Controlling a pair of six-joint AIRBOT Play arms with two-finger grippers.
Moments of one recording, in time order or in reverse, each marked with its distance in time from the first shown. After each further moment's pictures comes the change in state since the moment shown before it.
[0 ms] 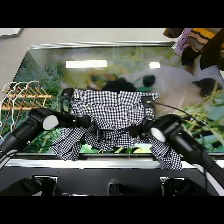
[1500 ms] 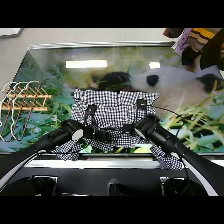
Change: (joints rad) left arm -0.187 -0.212 -0.053 -0.027 0.187 -0.018; right arm 0.051 -0.175 0.010 -0.120 -0.085 0.333
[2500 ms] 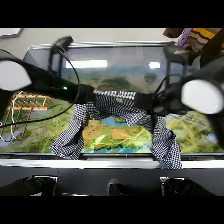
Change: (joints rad) left arm 0.111 0.018 0.964 0.005 -0.787 0.040; right arm 0.000 0.066 0.860 0.023 0.765 -0.172
